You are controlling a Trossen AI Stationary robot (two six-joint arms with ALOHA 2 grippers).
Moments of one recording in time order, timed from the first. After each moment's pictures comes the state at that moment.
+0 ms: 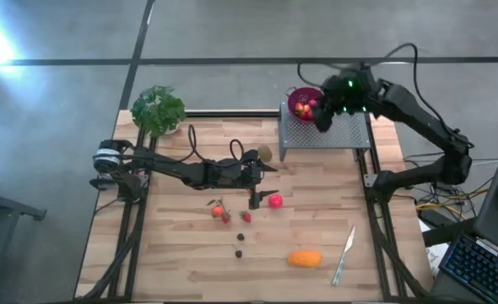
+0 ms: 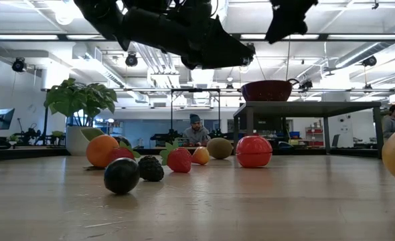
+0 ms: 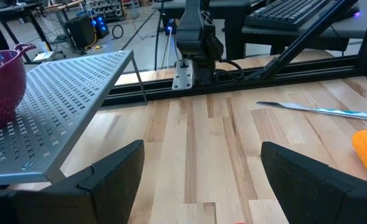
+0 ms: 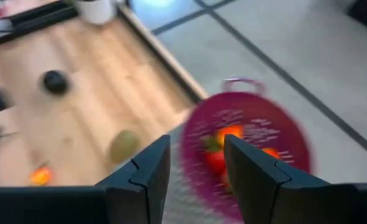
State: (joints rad) left arm -0.03 1.70 0.99 0.52 -0.11 0.13; right arm -0.58 1.23 1.45 -0.91 0.03 0.02
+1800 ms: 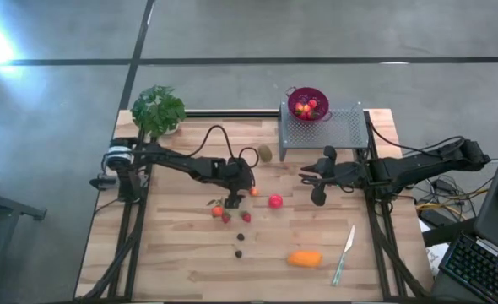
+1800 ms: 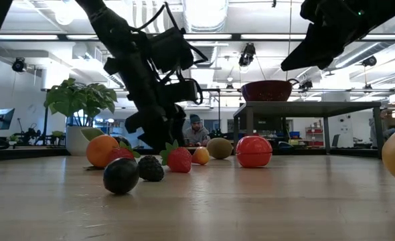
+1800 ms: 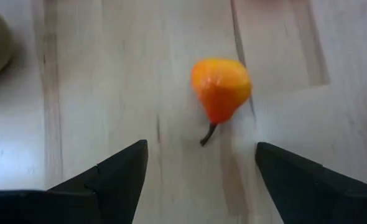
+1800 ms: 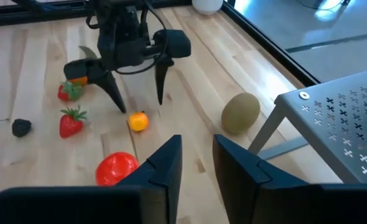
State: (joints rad) left arm 0.07 1.81 1.00 -0.16 -0.02 0.24; right arm 0.16 0.92 0.56 -0.20 0.45 0.26
